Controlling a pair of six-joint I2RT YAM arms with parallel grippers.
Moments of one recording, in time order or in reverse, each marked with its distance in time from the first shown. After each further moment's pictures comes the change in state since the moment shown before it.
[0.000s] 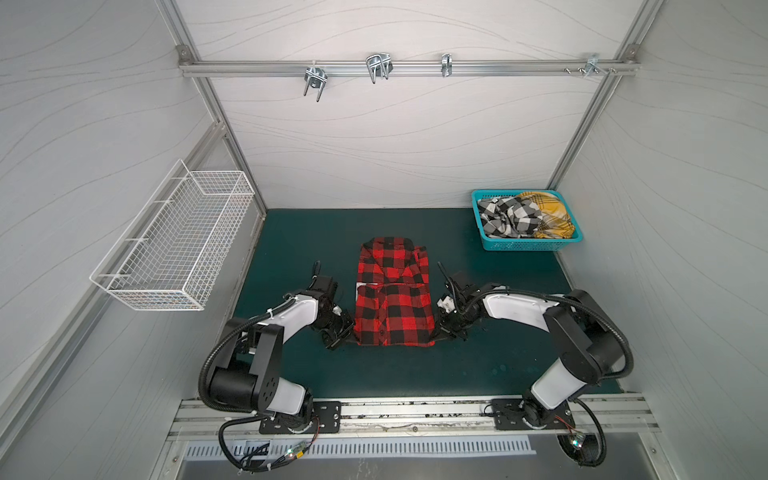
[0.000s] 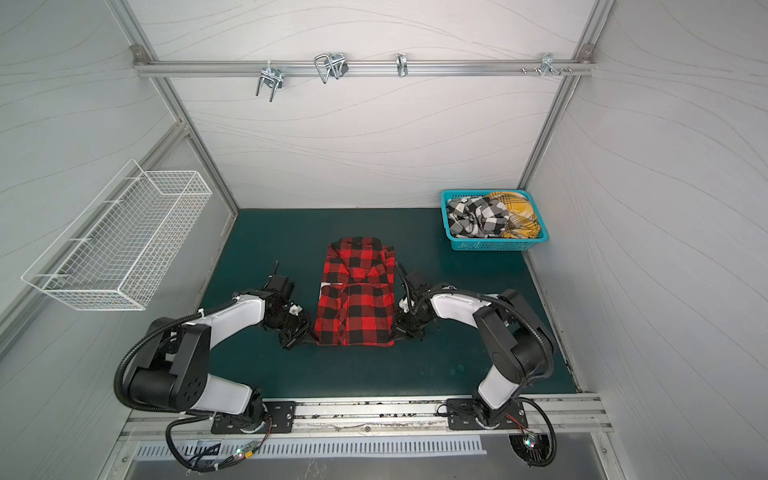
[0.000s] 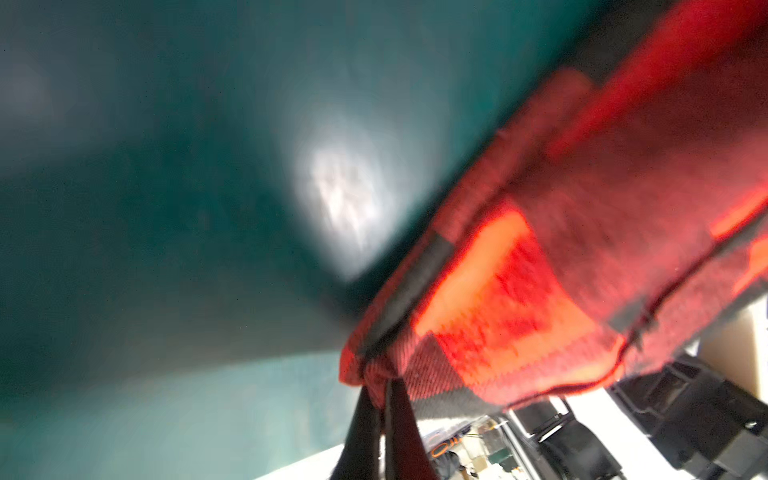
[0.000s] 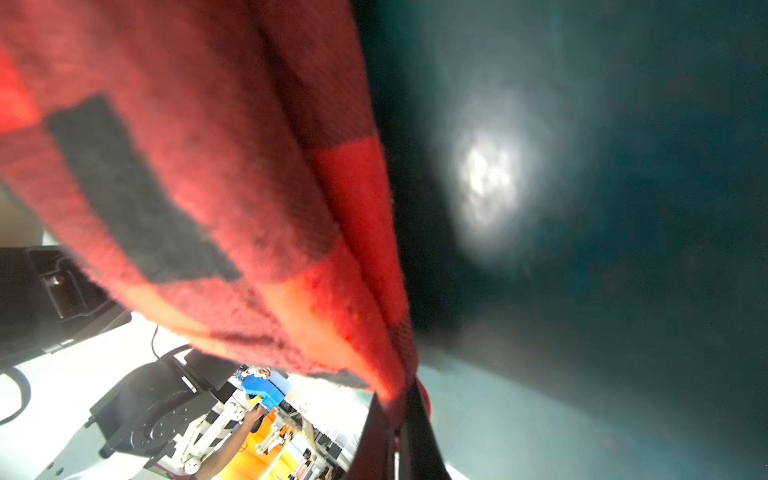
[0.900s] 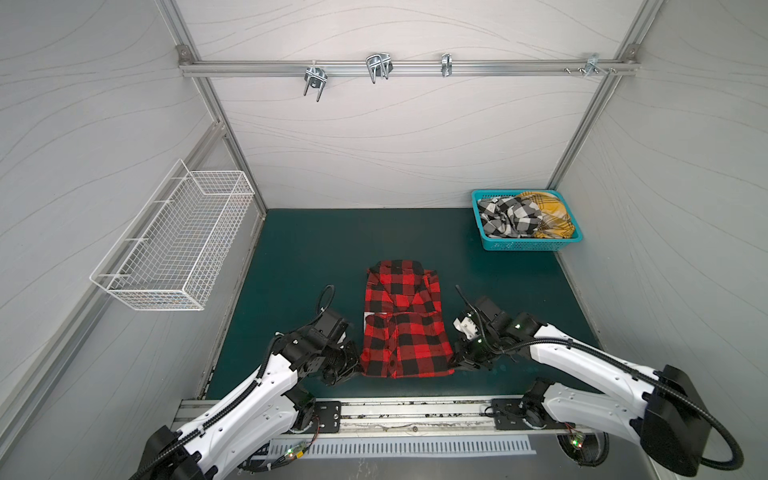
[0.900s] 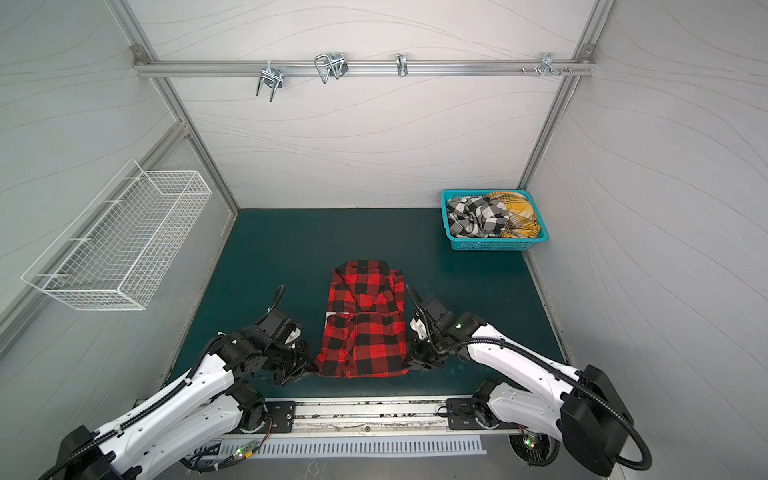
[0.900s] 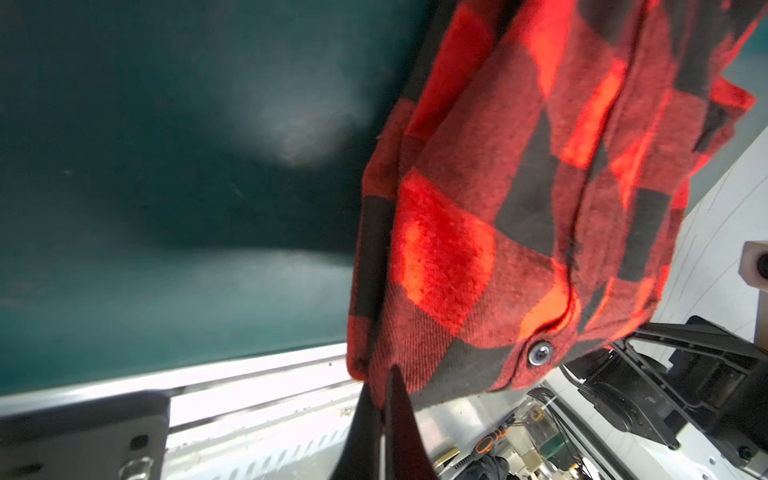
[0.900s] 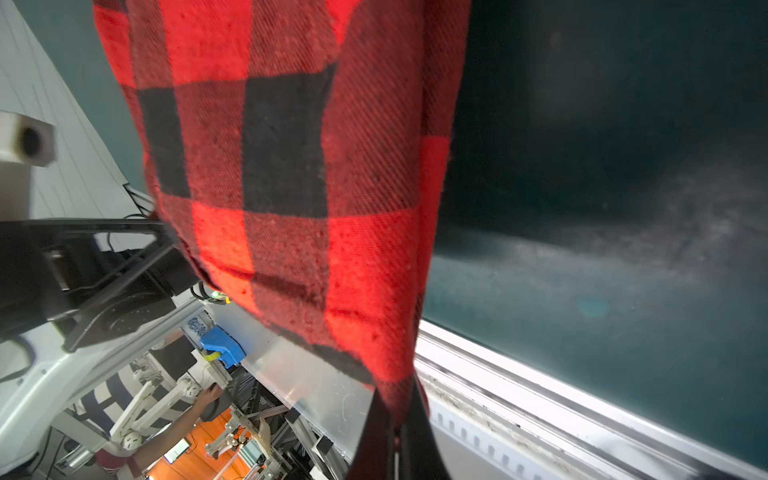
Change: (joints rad) left arm -0.426 -0.608 -0.150 -0.170 -0.152 -0.381; right arm 0.174 -0.542 -0.193 -0.245 0.092 0.099
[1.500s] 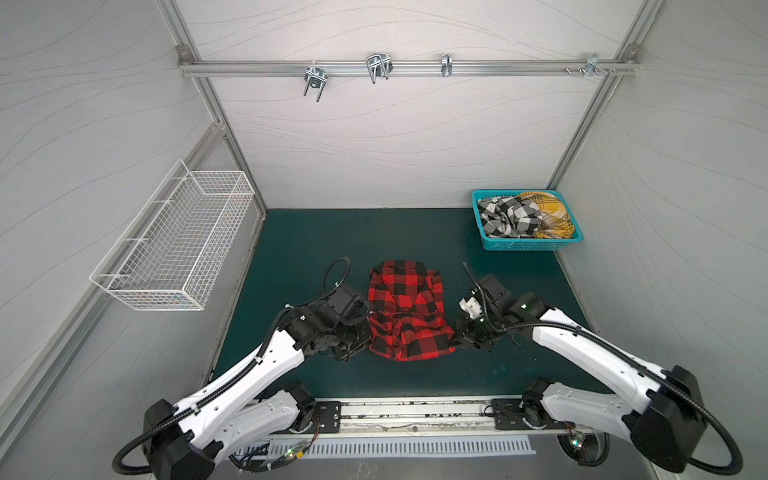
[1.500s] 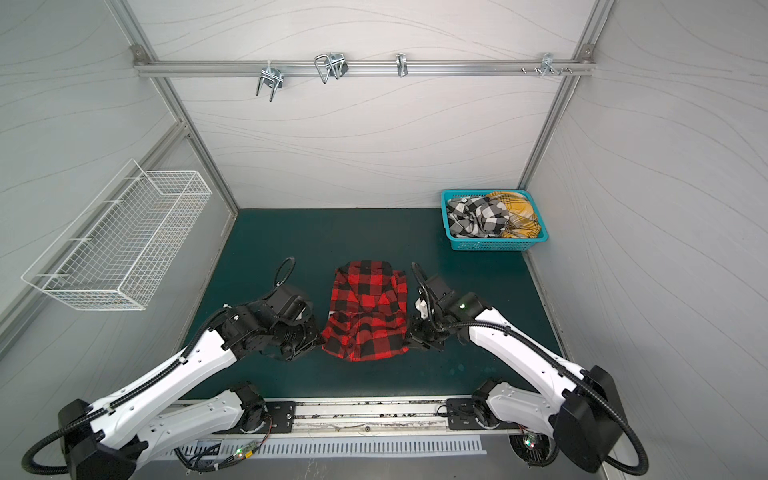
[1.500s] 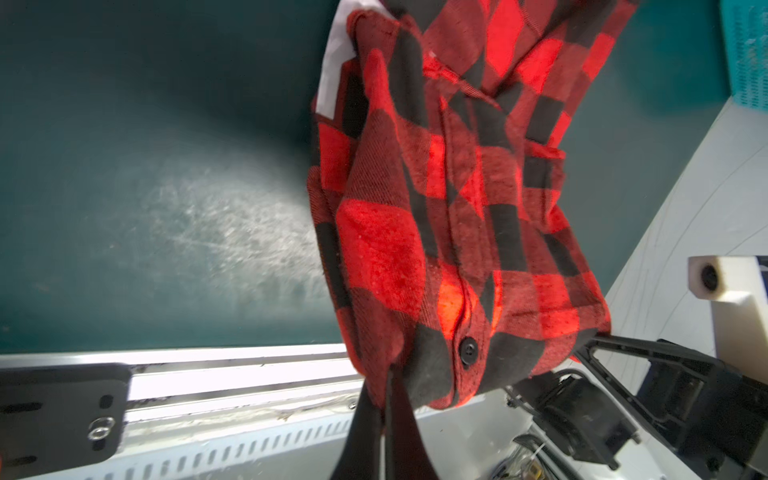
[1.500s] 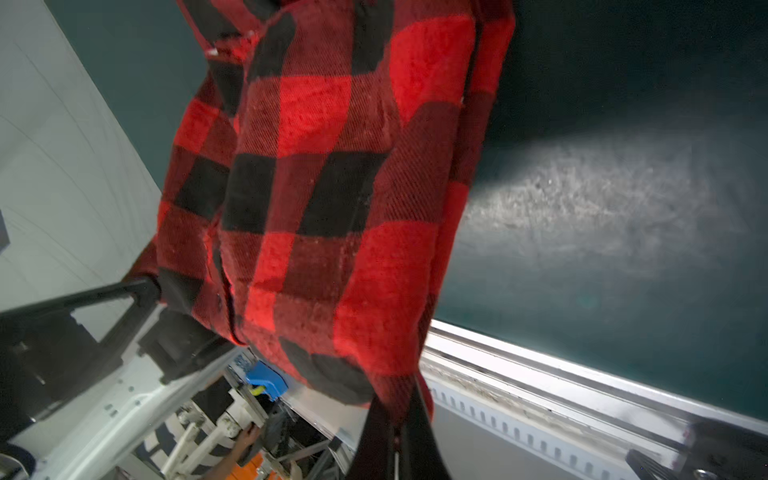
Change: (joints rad) left arm -0.048 0.200 0.375 -0.078 -0.222 -0.073; right arm -0.156 0.094 0.246 -0.120 0.009 0.000
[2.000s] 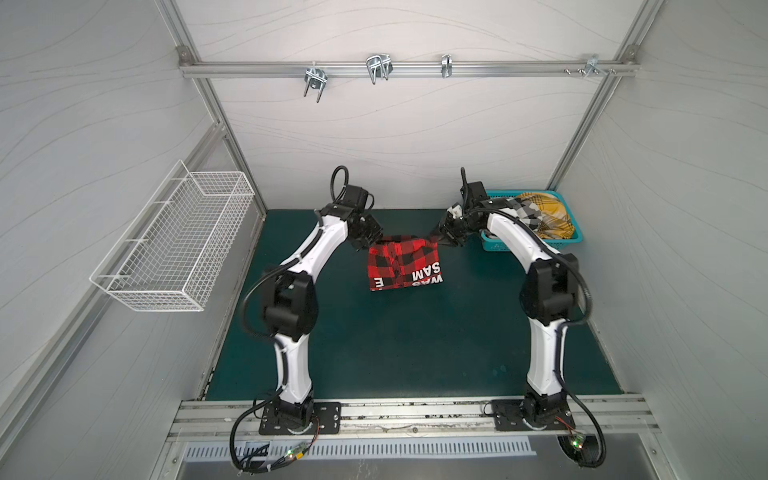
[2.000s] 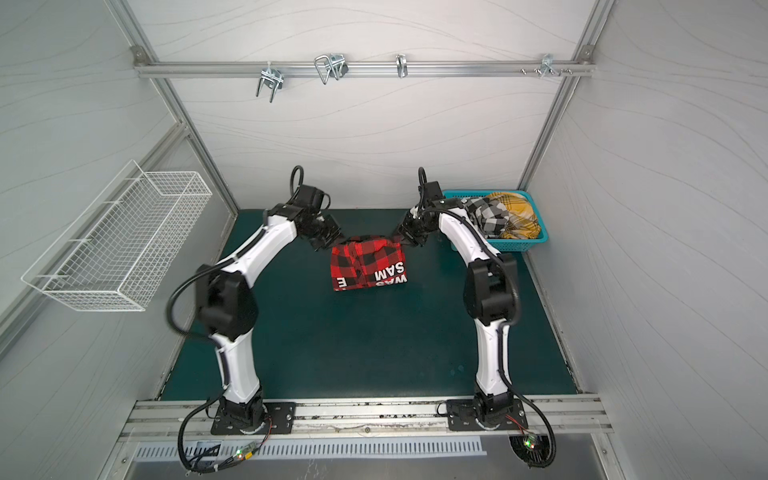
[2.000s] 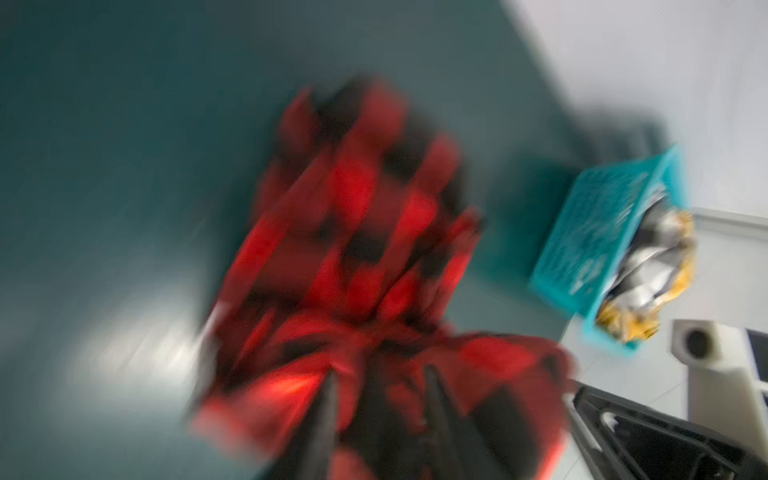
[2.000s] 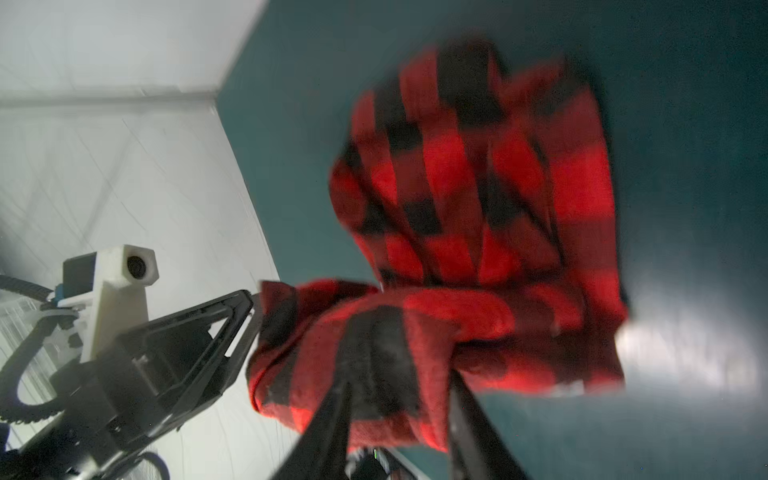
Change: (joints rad) left arm 0.410 1.236 1.260 0.133 0.124 0.312; right arm -0.364 1.175 1.421 -0.058 -0.130 -0.204
